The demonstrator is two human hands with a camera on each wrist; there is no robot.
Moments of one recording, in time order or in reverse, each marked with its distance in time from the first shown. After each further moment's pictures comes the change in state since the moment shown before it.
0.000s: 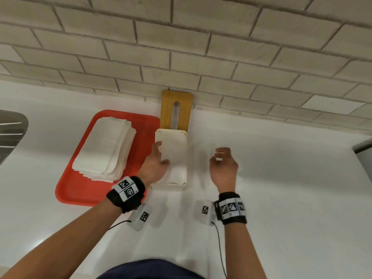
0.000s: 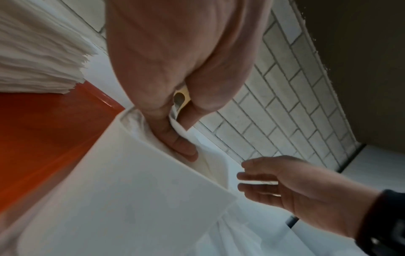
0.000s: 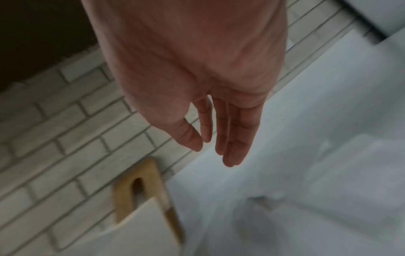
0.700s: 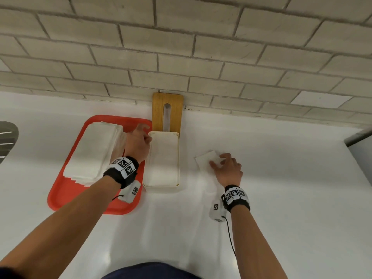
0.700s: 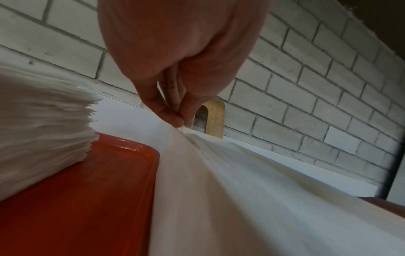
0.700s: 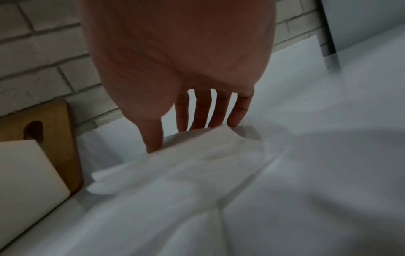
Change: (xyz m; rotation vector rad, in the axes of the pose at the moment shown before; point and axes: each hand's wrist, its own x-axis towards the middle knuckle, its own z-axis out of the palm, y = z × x) left_hand 0.052 0.029 -0.031 0.312 0.394 0.221; right_hand 0.043 0.093 -0.003 -0.351 -0.177 0.152
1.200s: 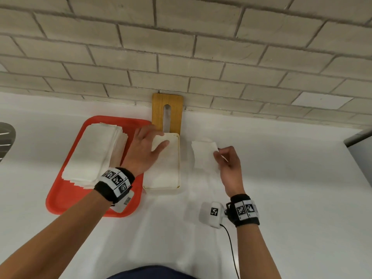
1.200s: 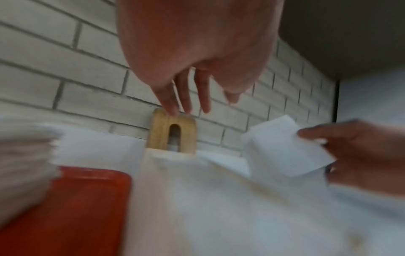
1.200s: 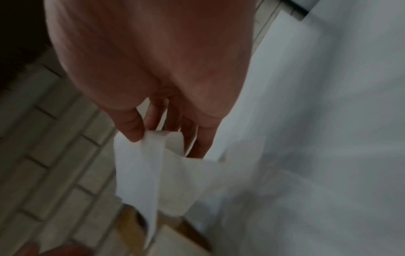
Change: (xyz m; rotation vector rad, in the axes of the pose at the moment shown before) left_hand -0.028 0.011 -0.016 0.150 -0.090 0.387; right_hand -0.053 -0.056 -0.058 0.807 -0.011 -0.129
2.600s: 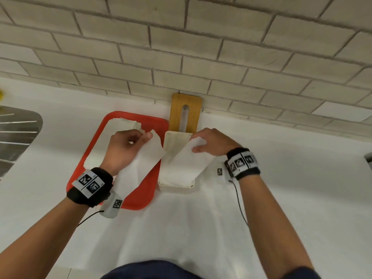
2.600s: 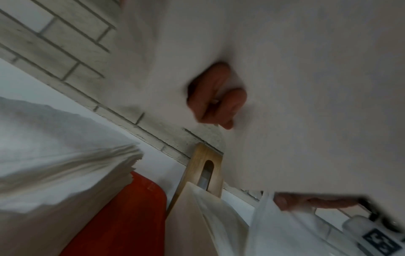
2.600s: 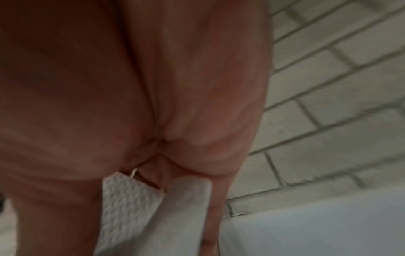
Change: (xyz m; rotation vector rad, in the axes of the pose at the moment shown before) left_hand -0.041 -0.036 -0.076 -0.353 0.129 -0.288; right_hand 0.065 -0.103 0.084 -0.893 -0.823 -0.199
